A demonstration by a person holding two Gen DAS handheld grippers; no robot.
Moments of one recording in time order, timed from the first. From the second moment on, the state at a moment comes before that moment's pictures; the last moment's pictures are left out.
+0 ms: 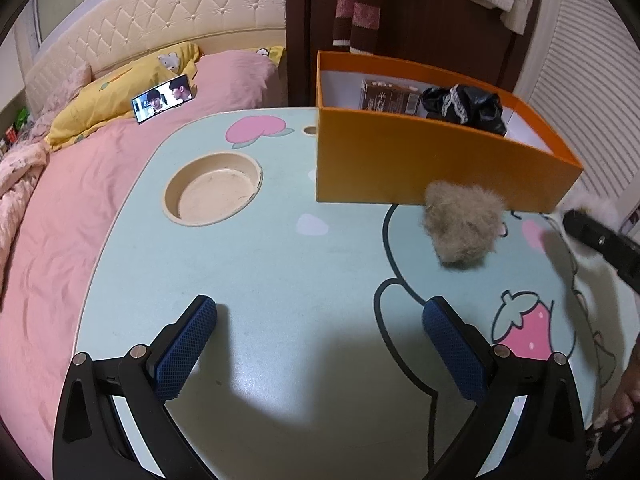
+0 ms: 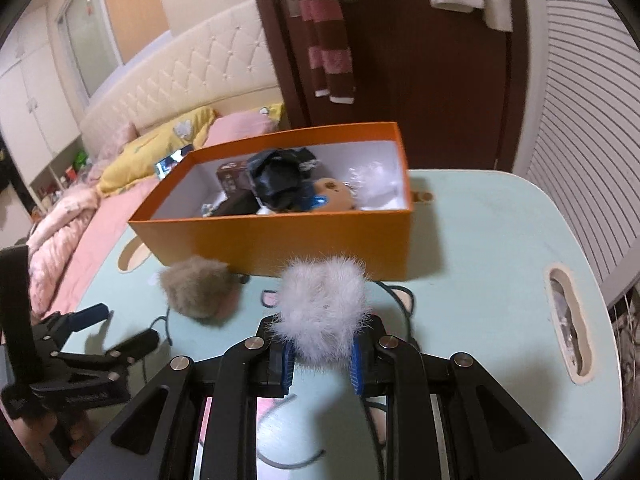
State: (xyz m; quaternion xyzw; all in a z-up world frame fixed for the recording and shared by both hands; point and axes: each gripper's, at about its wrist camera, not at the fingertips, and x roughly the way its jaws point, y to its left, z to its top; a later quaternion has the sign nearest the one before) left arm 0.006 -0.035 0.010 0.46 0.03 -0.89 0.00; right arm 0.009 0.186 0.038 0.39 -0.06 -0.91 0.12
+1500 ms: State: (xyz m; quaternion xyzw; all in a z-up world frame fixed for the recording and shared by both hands) left arm 0.044 -0.029 0.033 0.42 0.10 -0.89 -0.09; right arm 0.048 0.129 0.023 0.43 -0.01 -0.88 0.19
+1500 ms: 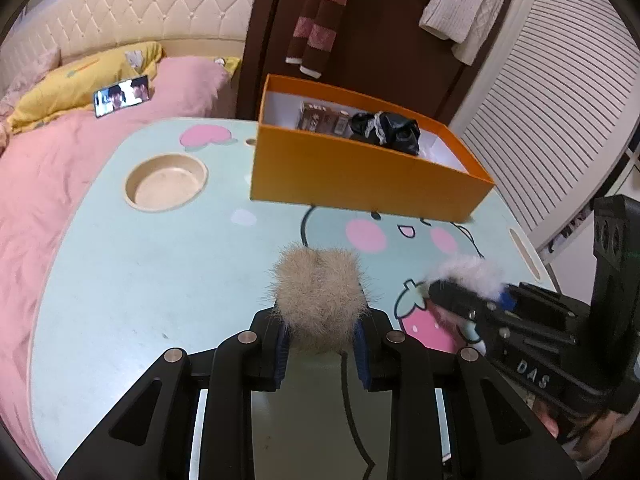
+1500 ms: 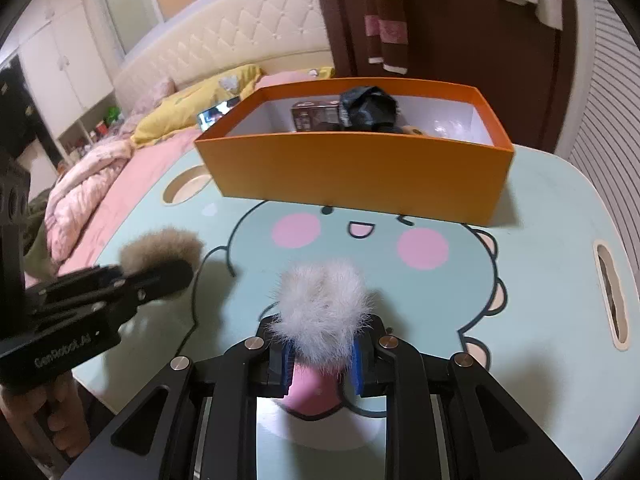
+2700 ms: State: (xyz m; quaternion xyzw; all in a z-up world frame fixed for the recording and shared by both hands) left arm -0.060 0.005 0.107 0.35 0.02 -0.93 -0.11; right arm -0.035 0.147 0.097 0.35 -0.02 -0.92 0.15
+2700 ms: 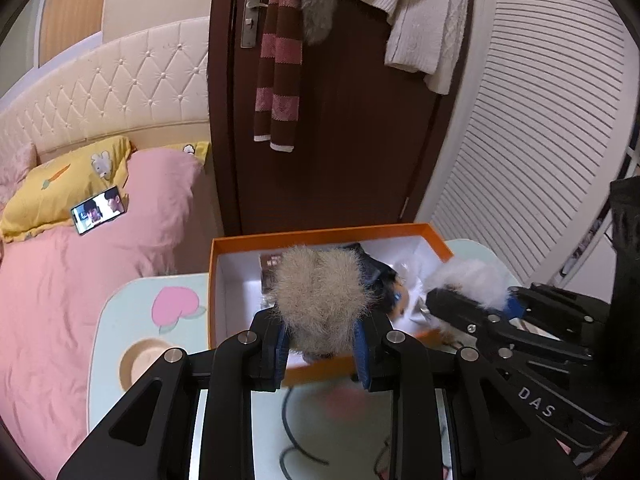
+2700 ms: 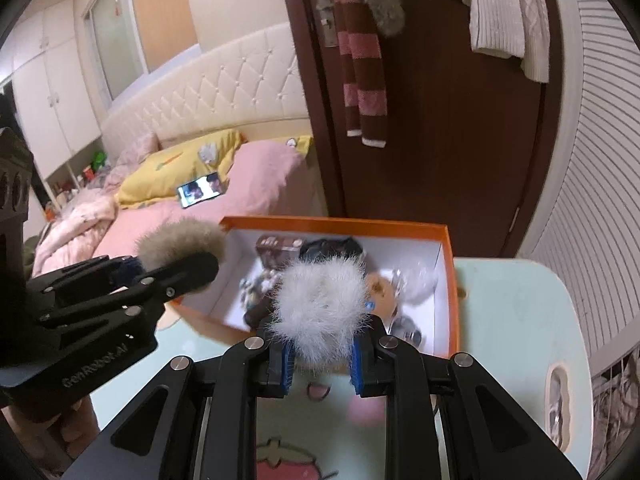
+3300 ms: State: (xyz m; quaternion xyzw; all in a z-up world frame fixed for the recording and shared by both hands) left arm -0.100 0.000 0.070 0.41 0.03 -0.91 -0.10; right arm -0.077 0.146 0.071 0.40 -0.02 -0.91 0.14
